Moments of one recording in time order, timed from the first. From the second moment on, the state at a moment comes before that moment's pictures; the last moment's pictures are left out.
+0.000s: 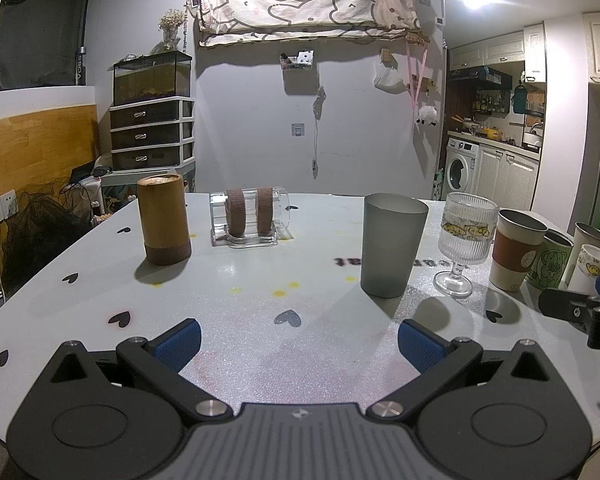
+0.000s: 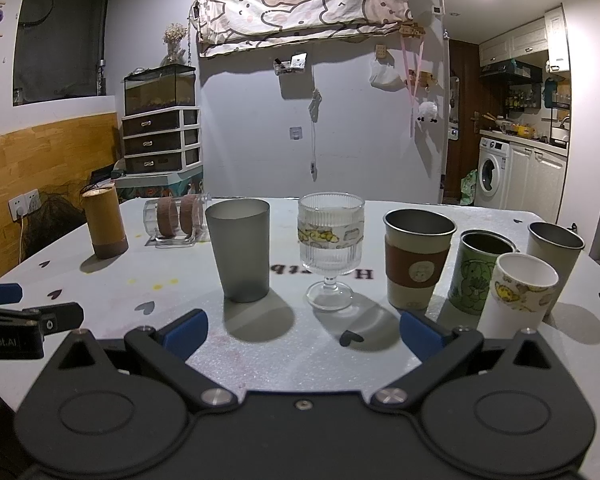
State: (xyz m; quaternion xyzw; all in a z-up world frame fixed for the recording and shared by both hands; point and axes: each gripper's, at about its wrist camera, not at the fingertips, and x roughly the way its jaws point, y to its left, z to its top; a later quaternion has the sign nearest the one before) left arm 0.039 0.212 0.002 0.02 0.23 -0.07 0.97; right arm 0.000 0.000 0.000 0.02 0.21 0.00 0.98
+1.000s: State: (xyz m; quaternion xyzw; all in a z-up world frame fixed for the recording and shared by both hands) left arm 0.038 0.210 0.001 0.03 0.23 -0.07 0.97; right arm -0.001 -0.008 -0.005 0.02 0.21 0.00 0.98
